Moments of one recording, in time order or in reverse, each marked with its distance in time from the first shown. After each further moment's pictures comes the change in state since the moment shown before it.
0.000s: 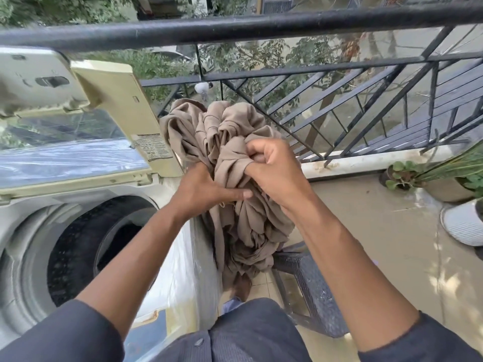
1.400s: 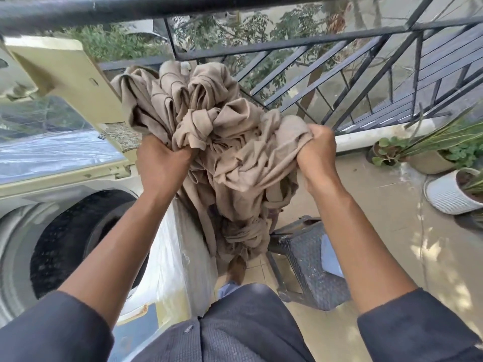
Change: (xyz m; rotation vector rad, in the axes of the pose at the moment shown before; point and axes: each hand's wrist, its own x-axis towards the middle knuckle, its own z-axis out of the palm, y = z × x) left_hand 0.020 -0.003 0.000 0.101 0.629 -0.135; right_hand 0.024 0.084 -0.065 0.120 0.483 0.202
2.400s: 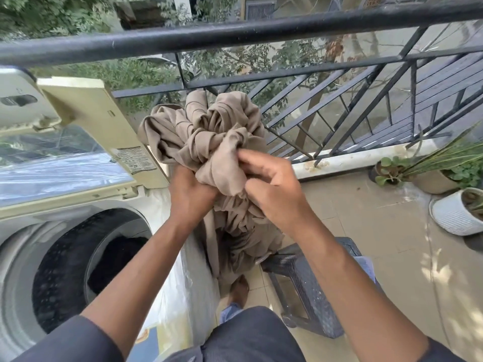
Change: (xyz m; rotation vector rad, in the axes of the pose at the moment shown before) left_hand -0.023 0.018 0.014 -0.246 -0.248 0.201; right_hand -0.084 -0.063 0.021 0.209 -0.590 -0.334
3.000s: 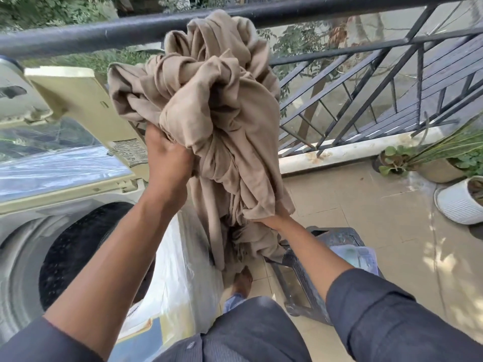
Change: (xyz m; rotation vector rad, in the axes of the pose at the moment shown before) left_hand 0.012 0.061 -0.021 -0.386 0.154 -0.157; right_hand -0.007 0.202 -0.026 -0.430 -0.008 0.843
